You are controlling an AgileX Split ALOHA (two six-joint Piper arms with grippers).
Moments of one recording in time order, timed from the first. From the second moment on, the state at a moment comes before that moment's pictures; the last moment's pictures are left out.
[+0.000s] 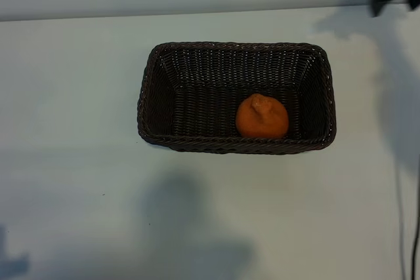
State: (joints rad) left arm 0.03 -0.01 -0.50 0.05 1.09 -0.10; right arm -0.08 2.06 -1.92 0.00 1.22 -0.01
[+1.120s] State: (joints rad) left arm 0.03 -0.01 -0.50 0.05 1.09 -0.10; right arm -0.26 1.41 -1.73 0.14 1.24 -0.06
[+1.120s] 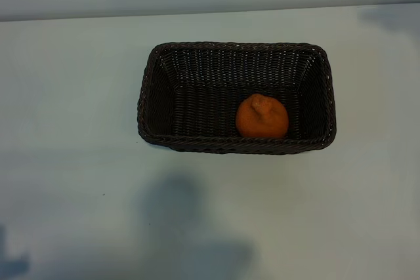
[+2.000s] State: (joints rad) left arm 0.03 -0.01 -0.50 0.05 1.09 -0.10; right arm -0.18 0.19 -1.00 0.02 0.97 -0.01
